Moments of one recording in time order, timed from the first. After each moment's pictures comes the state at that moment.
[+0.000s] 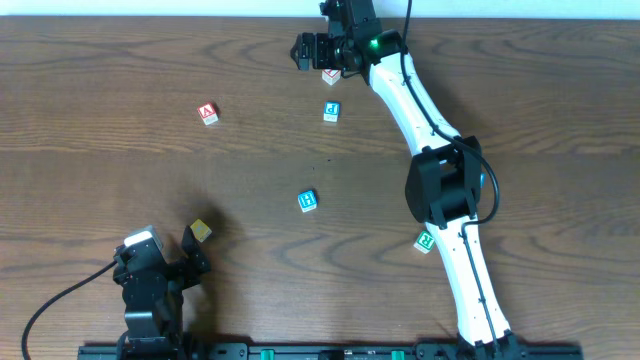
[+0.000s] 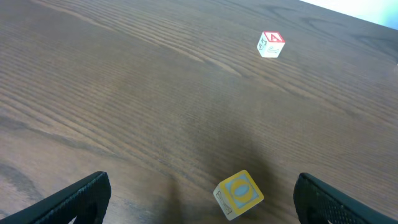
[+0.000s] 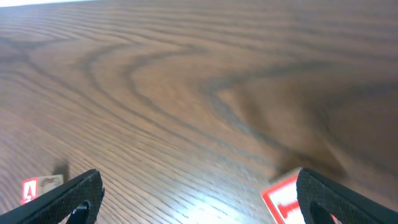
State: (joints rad) left arm 0.02 0.01 0.16 -0.64 -0.20 -0.28; right arm 0.37 2.69 2.55 -0.70 -0.31 0.38
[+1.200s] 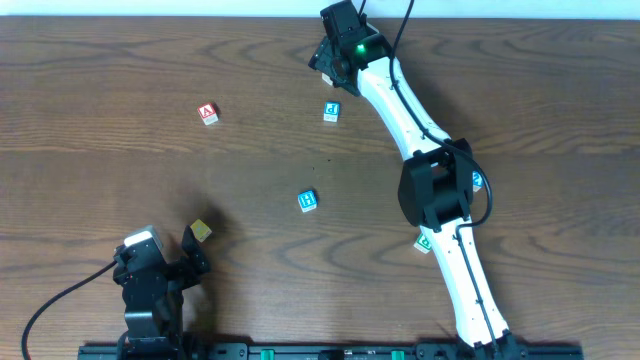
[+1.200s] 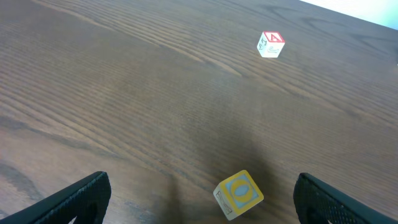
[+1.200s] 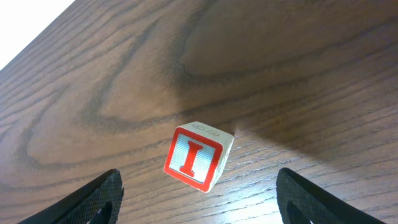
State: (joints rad) left arm 0.02 0.01 0.16 -0.64 -0.20 -0.28; right arm 0.41 2.69 2.55 -0.87 0.09 0.93
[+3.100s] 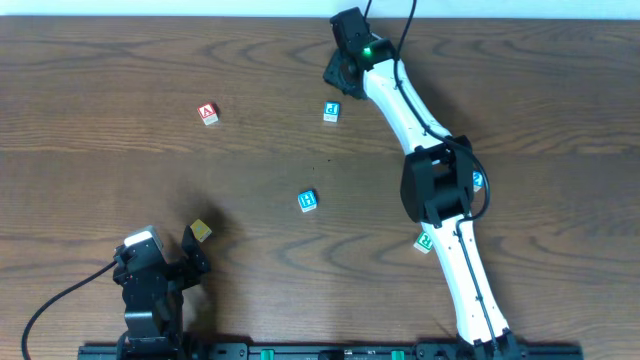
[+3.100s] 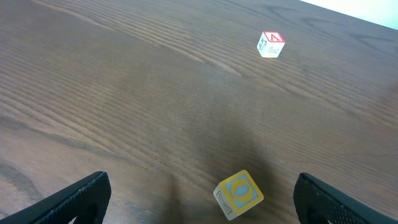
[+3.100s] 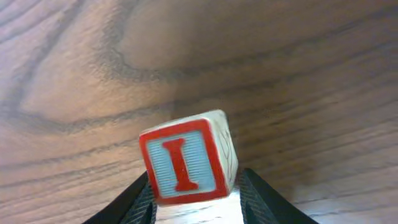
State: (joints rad) left arm 0.02 0.01 0.16 -0.64 -0.20 -0.28; right arm 0.37 2.74 2.55 -0.92 0.05 0.82
